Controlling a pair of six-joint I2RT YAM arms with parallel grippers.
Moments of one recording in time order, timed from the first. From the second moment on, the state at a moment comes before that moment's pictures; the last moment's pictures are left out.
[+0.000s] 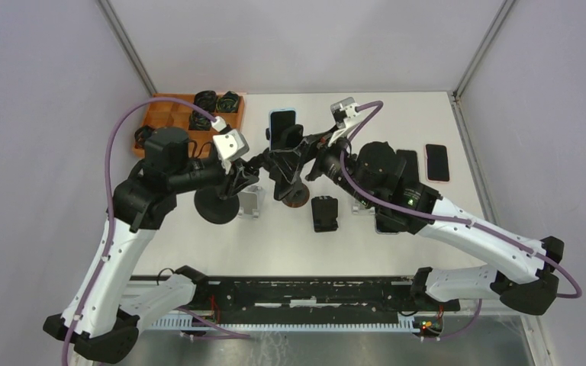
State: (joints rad) left arm -0.44 0.95 1.34 -0.83 0.57 0.37; right arm 1.09 1.19 1.31 -0.06 0.27 0.41
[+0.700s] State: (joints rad) left arm -0.43 0.94 1.34 -0.85 0.57 0.48; right arm 1.00 1.23 1.29 0.01 0.02 0.50
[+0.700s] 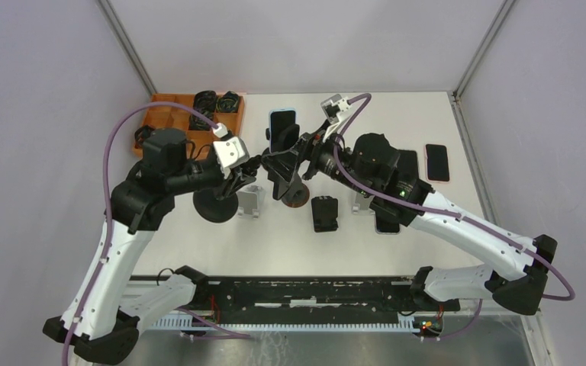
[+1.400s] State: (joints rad) left arm -0.44 0.86 1.21 -0.80 0.52 0.80; right arm 1.01 1.22 1.26 0.00 0.04 0.40
